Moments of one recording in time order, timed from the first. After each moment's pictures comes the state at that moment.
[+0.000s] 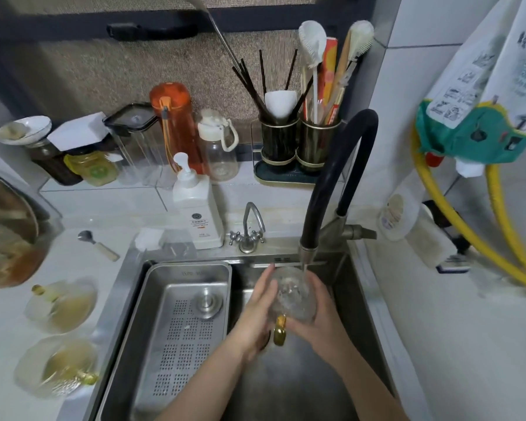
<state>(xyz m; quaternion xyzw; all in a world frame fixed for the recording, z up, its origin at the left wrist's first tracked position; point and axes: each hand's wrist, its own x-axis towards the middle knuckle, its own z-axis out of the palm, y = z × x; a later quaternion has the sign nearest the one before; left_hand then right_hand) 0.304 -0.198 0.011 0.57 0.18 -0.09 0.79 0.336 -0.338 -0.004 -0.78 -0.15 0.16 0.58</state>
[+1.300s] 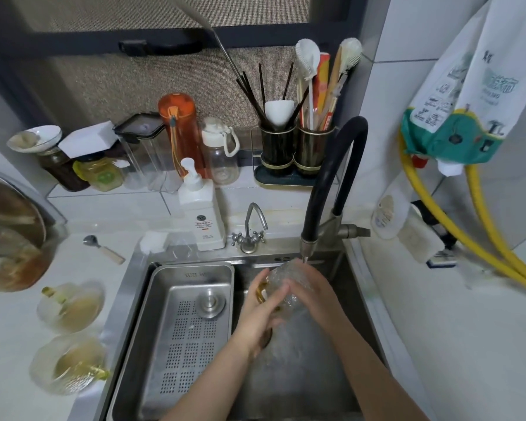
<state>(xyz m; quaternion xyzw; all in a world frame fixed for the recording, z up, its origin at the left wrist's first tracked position) 0.282 -0.196 0.021 0.55 0.22 -0.04 0.81 0.340 -0.328 0.023 -0.73 -0.08 0.21 0.64</state>
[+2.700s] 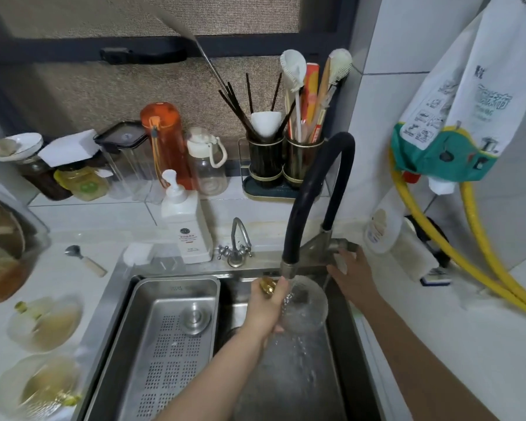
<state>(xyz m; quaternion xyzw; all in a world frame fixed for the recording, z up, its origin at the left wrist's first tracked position) 0.344 -0.229 0.032 0.64 0.32 -0.05 0.69 0.458 -0.392 0.011 -0.93 -0.04 0.09 0.35</state>
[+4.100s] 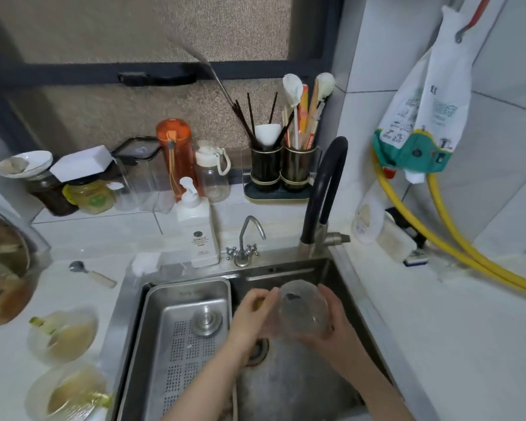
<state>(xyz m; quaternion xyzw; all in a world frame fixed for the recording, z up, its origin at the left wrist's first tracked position) 0.267 -0.165 0.031 0.69 0.20 -0.07 0.69 0.268 -0.346 0.036 -0.78 -0.09 0.12 0.60</state>
